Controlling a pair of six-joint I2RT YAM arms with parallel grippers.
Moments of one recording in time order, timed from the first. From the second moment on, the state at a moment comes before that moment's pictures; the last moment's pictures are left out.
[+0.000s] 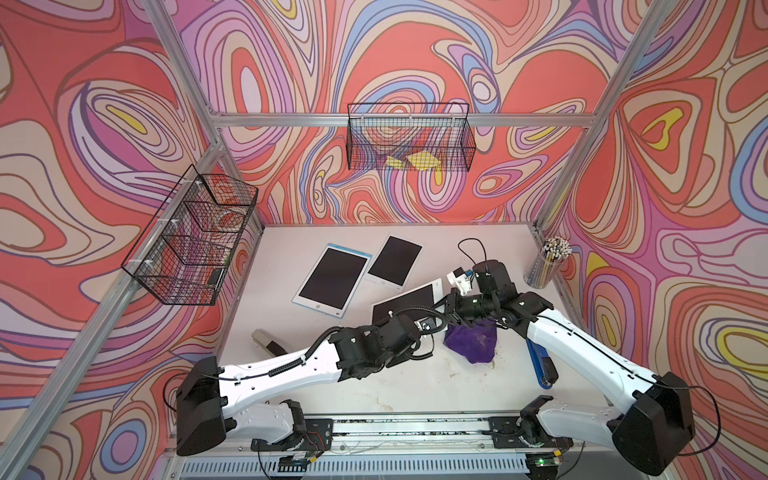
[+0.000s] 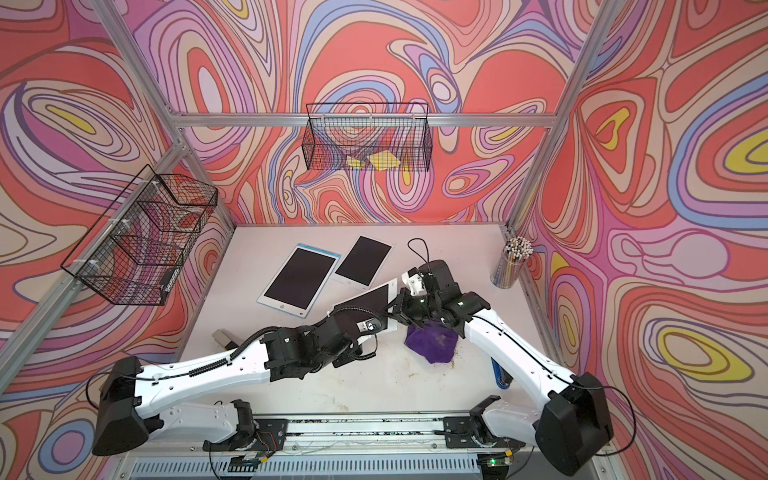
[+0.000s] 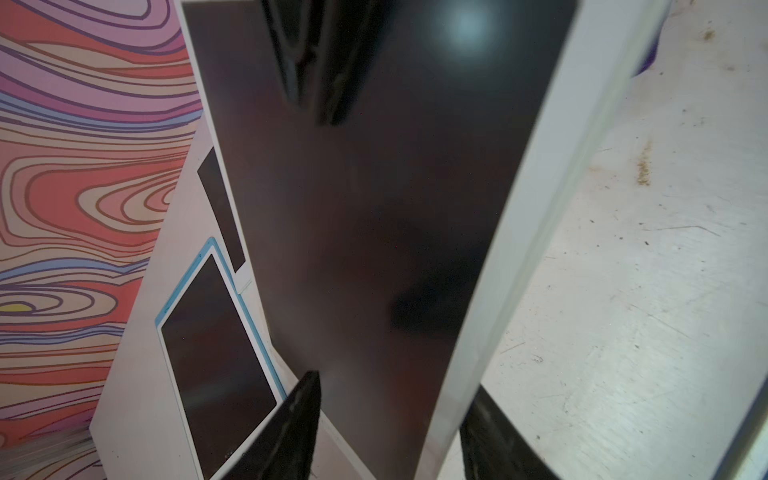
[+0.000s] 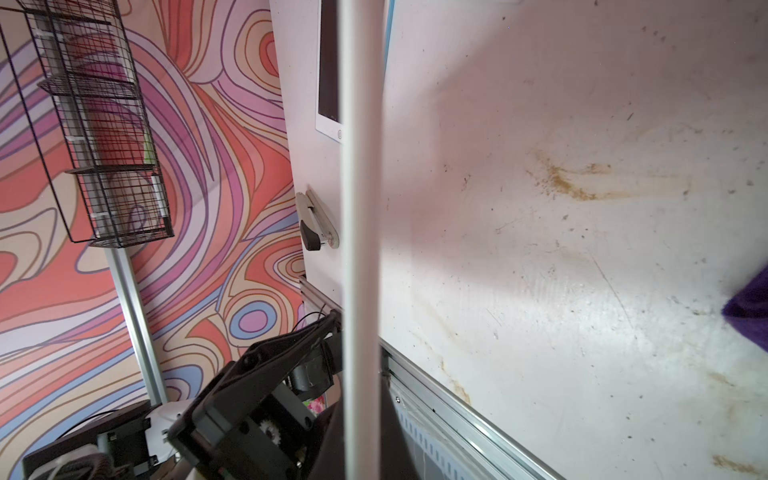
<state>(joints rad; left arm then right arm) -1.14 1.28 0.97 -0.57 -0.43 0.23 0.49 1.23 0.96 -0.48 -0.65 0.94</state>
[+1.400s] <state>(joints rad) -1.17 1.38 1.02 -0.52 -0.56 0.30 0.20 1.16 0.99 -0.53 -0.86 0.92</state>
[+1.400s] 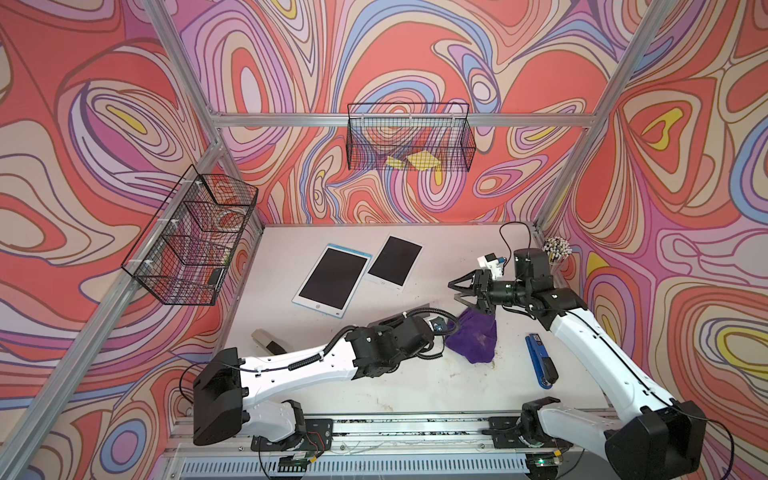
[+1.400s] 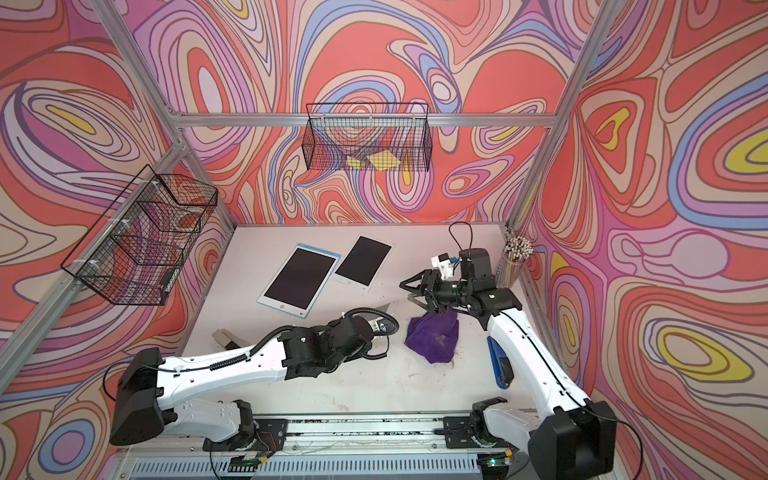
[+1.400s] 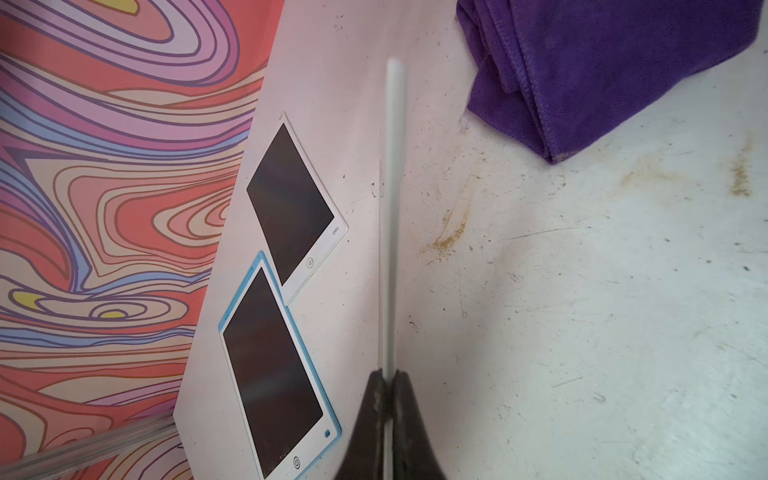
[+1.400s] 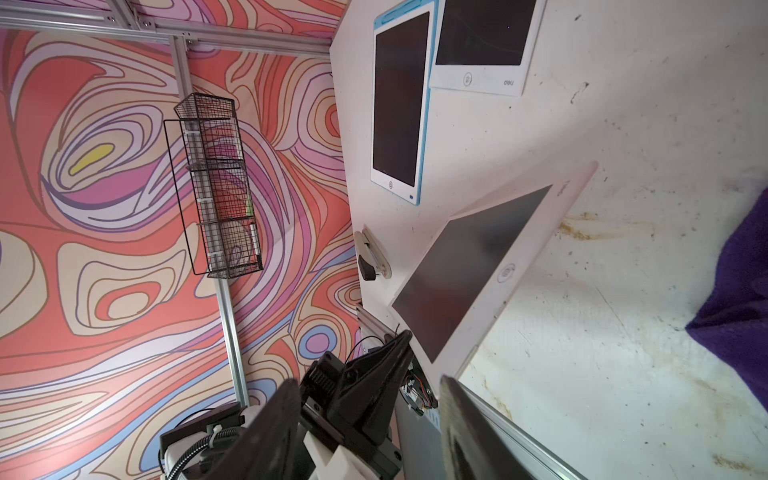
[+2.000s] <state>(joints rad) -0.85 1.42 1.48 -0.71 -0.12 0.12 0.20 1.15 0.93 -0.91 -0.32 0.57</state>
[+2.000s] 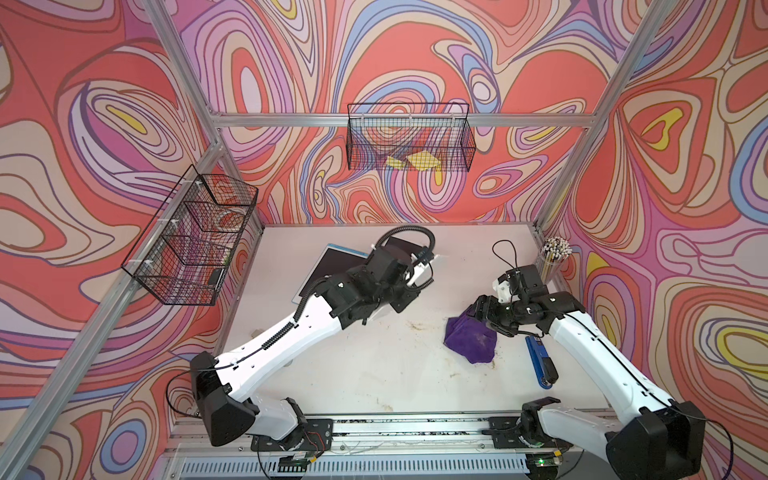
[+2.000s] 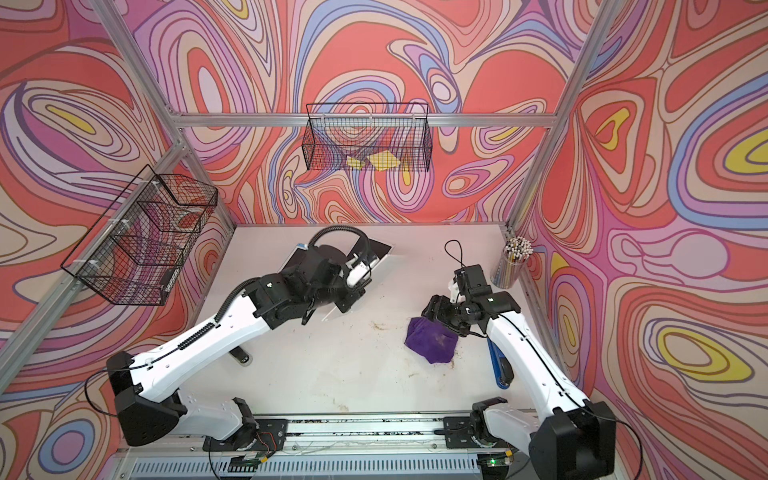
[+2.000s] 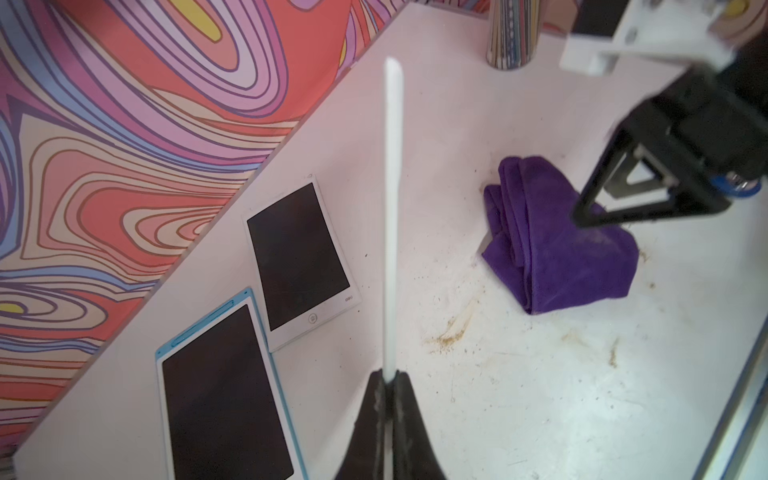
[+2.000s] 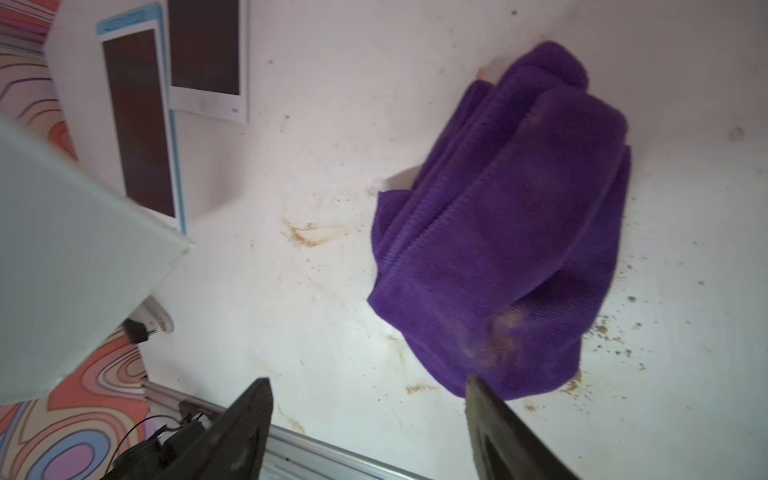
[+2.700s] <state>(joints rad) -0.44 1.42 0.94 -0.30 0.71 -0.64 0.27 1.40 0.85 -0.79 -0.07 0.55</state>
